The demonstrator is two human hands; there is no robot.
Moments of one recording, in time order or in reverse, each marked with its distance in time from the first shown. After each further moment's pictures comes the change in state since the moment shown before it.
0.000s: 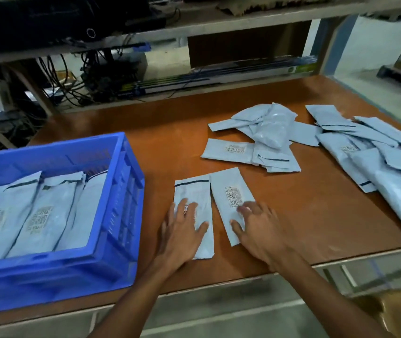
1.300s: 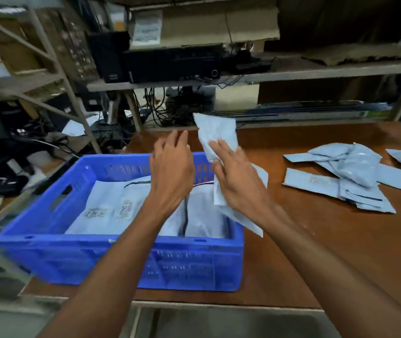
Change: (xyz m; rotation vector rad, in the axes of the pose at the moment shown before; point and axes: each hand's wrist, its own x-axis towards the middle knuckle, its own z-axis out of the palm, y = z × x) left_hand -0.015 -0.147 -0.285 0.128 0.649 0.006; right_hand 0.060 -0.312 -0.095 0.383 0.364 -0.446
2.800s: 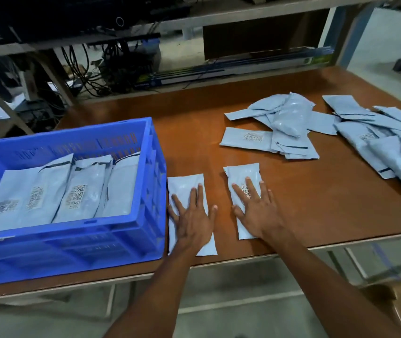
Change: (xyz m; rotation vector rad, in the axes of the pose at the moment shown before) left_hand -0.172 0.158 0.220 0.078 -0.603 -0.123; right_hand -0.192 0.257 -0.001 -0.444 -0.452 0.447
